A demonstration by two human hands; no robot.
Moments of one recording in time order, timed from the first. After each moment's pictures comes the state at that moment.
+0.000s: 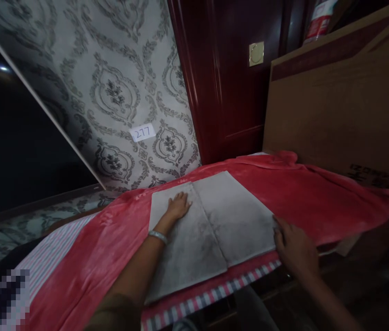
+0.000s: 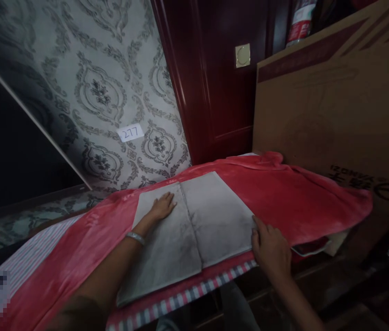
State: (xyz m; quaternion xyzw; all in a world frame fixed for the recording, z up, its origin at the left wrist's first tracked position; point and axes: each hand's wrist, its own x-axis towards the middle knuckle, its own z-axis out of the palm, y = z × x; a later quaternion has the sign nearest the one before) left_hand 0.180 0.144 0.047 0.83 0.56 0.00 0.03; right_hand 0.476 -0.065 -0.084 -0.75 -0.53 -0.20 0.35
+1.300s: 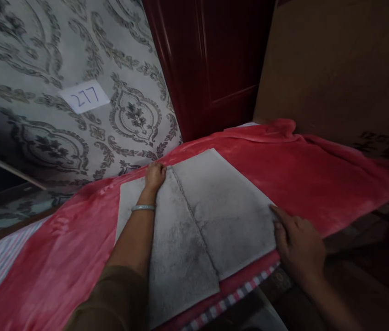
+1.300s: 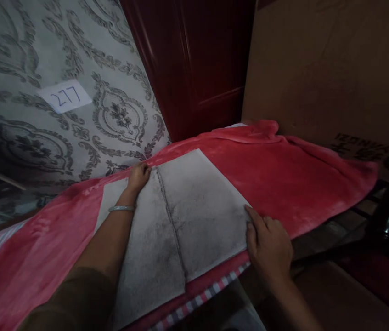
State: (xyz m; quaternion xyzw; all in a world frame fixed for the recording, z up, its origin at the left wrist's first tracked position) left_hand 0.208 0.274 0.021 0.83 0.54 0.16 -0.05; right_hand 0.473 -0.075 -0.072 -0.78 -0.52 -0.16 0.32
